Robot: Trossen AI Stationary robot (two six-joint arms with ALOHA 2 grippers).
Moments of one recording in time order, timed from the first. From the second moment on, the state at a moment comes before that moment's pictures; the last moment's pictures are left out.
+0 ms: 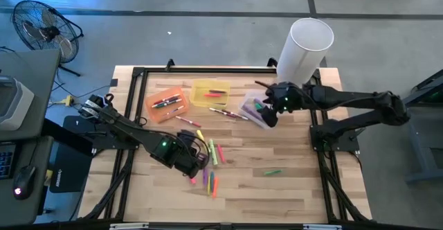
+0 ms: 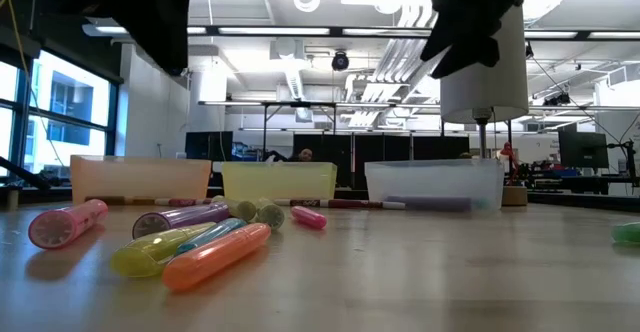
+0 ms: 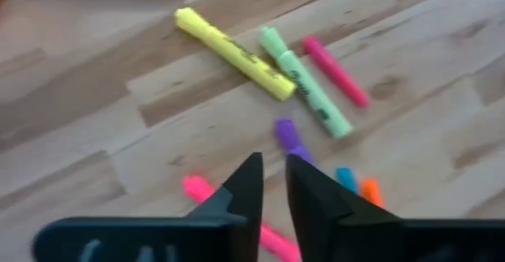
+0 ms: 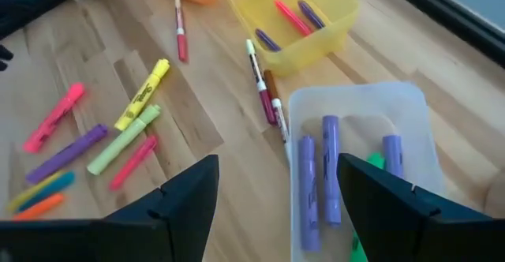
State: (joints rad) left arm -0.48 1.62 1.35 -1.08 -0.40 -1.60; right arm -0.16 1.12 0.95 -0.61 0.12 0.46
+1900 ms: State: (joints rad) left arm -0.46 1.99 1.34 -0.88 0.15 -2.07; right arm 0.24 1.12 0.66 -0.26 -0.02 0.35
